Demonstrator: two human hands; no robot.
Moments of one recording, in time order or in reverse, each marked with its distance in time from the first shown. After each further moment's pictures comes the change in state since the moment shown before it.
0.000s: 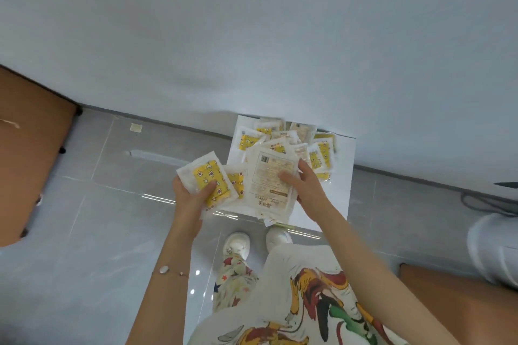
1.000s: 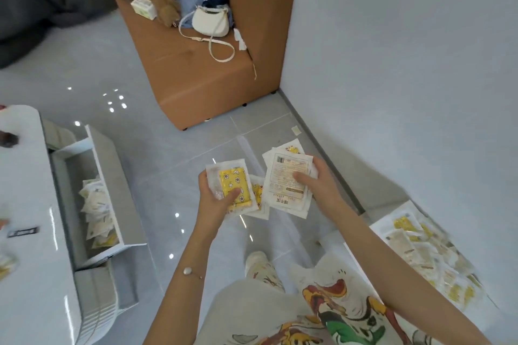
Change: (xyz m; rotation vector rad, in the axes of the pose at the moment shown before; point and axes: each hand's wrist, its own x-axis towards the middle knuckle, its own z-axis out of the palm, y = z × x) left_hand -0.192 0.019 -0.393 -0.273 0.596 0.261; right_hand -0.100 0.067 0.445 -0.662 -0.613 -0.037
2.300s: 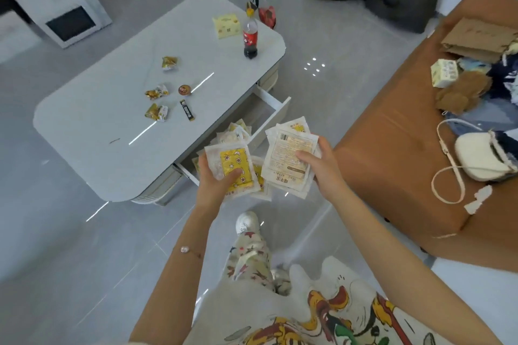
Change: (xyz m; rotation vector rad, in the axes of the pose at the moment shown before) left_hand 0.118 0.016 -0.301 -0.617 1.095 -0.022; right_hand 0.233 -0.095 0.514 -0.542 -0.979 0.035
